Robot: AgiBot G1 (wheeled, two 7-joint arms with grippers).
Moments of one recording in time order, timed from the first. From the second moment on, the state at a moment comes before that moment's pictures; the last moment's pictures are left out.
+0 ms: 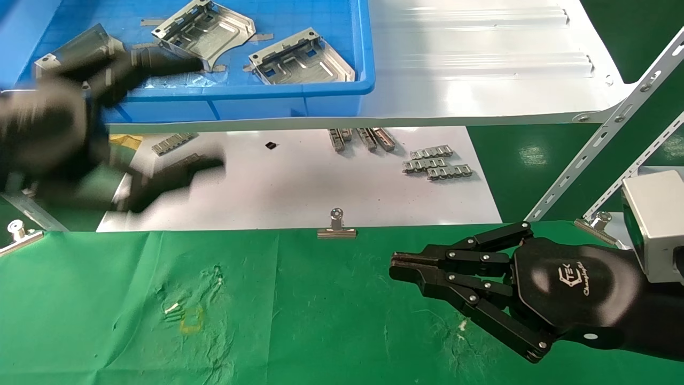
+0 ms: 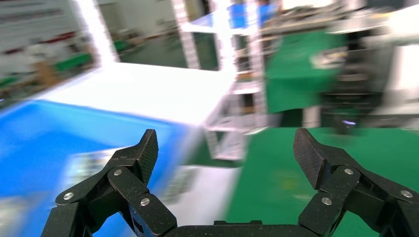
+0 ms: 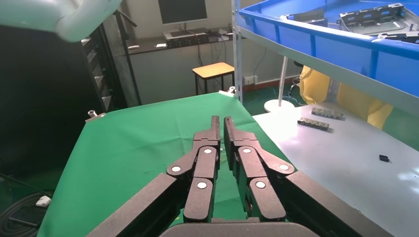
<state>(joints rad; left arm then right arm) -1.49 0.70 0.32 -1.07 0.94 1.39 -0.21 1.09 -0.56 -0.38 1.23 -0.64 -1.43 0.12</state>
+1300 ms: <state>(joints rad) -2.13 1.15 0.60 -0.04 1.54 0.94 -0.23 1.09 -0.56 -0.38 1.23 -0.64 -1.43 0.12</state>
